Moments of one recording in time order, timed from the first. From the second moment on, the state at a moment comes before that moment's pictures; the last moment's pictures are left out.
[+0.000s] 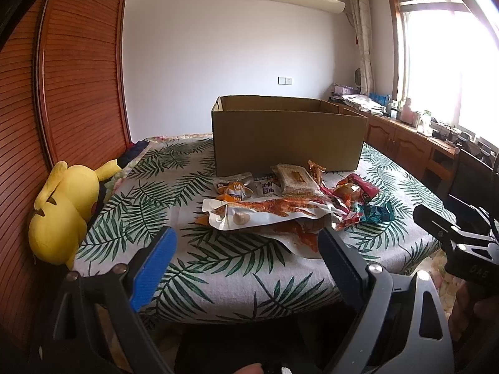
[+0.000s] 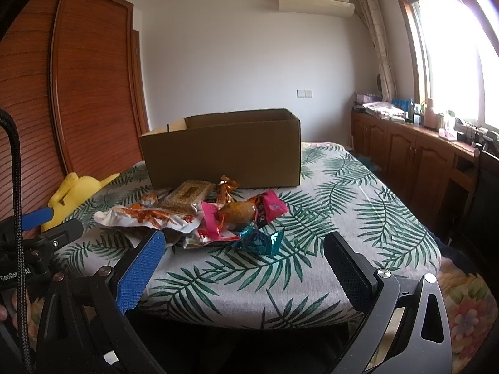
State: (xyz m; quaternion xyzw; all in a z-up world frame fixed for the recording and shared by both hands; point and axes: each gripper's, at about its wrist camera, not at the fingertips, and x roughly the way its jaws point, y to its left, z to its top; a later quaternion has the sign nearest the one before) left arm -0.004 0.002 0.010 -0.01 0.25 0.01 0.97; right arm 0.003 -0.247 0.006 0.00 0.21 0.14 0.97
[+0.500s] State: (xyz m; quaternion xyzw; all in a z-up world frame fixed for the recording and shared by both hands) left arm 0.041 0.004 -0.007 0.06 0.30 -0.02 0.95; right arm 0.025 -0.255 -0.017 -0.02 0.25 0.14 0.96
